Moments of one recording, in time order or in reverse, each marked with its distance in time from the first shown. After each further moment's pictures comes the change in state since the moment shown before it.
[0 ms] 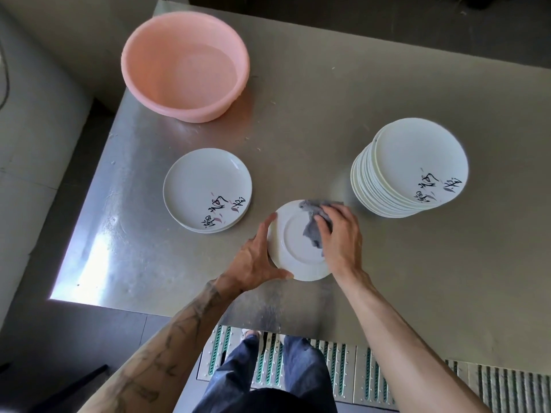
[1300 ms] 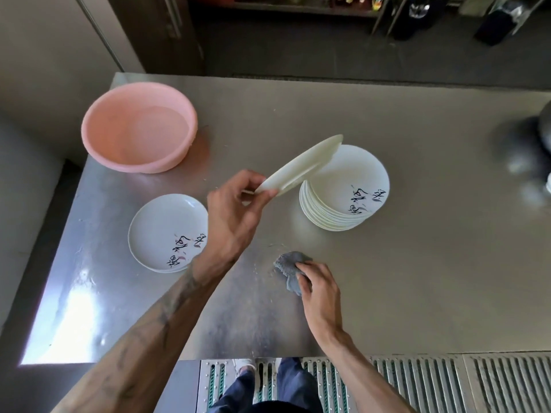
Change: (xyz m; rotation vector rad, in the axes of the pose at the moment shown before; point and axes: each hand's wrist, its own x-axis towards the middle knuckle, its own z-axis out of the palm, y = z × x) left_hand 0.020 0.191 -0.059 -0.181 0.518 0.452; right_hand -0.078 0.017 -0.048 0.117 0.065 0.075
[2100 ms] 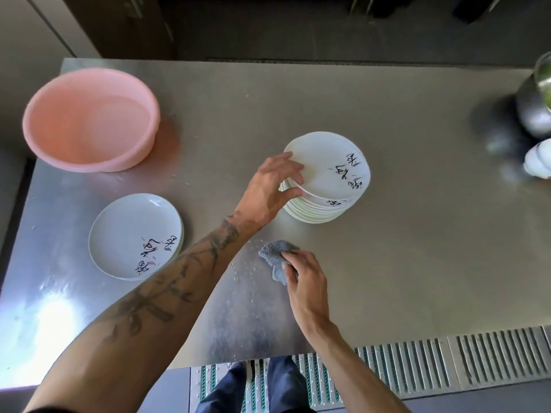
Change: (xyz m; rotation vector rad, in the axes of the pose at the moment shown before) left_hand 0.048 -0.049 0.108 0.135 -0.455 0.310; right_hand 0.016 0.009 -0.003 0.010 0.039 0.023
